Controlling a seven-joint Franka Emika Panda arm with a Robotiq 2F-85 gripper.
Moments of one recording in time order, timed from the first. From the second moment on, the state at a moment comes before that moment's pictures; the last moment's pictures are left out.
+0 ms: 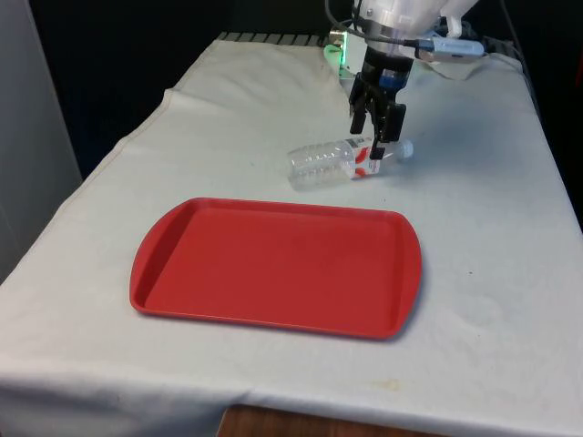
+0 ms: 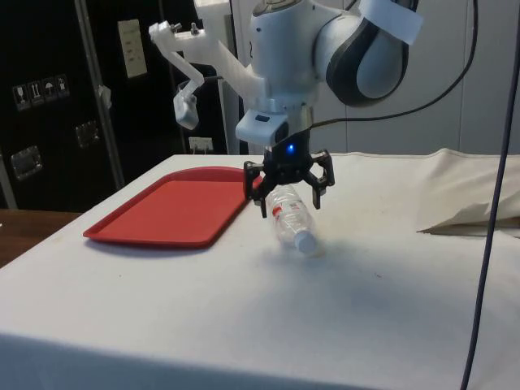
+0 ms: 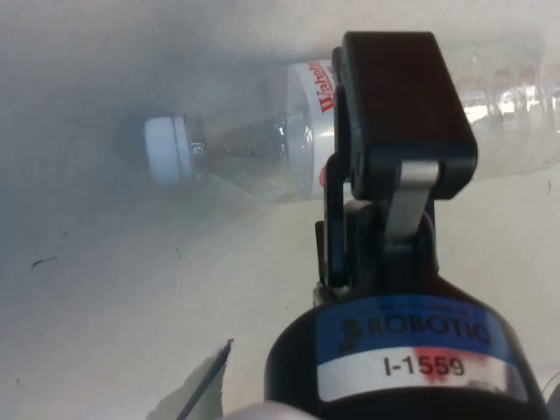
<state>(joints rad) 0.20 0.19 -0.16 -2.57 -0.55 2.80 -1.50</state>
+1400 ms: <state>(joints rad) 0.20 0.19 -0.16 -2.55 -0.76 2.75 -1.31</state>
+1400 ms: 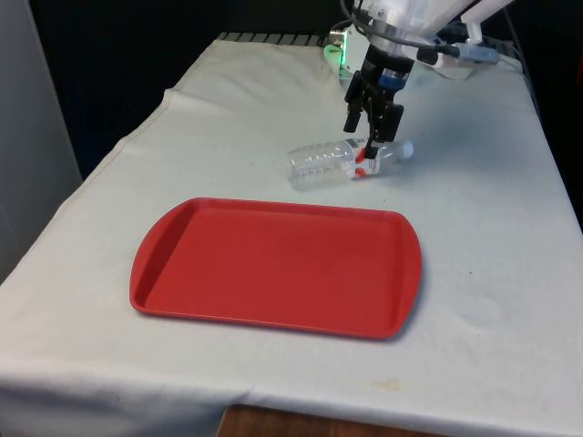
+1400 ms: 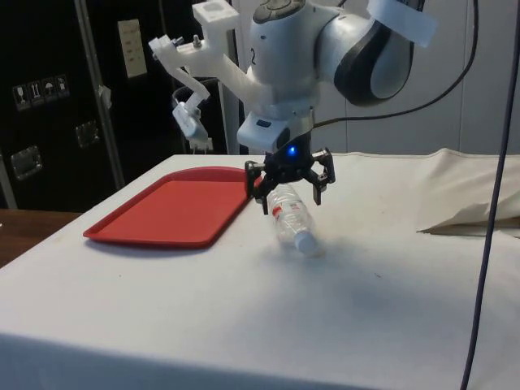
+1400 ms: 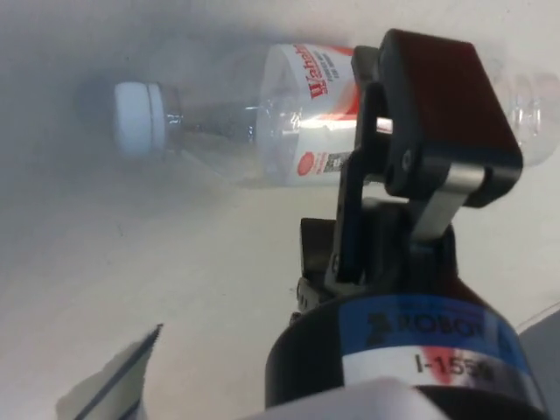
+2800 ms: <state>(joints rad) 0.20 0.18 -0.13 -2.54 -1.26 2.64 -0.83</state>
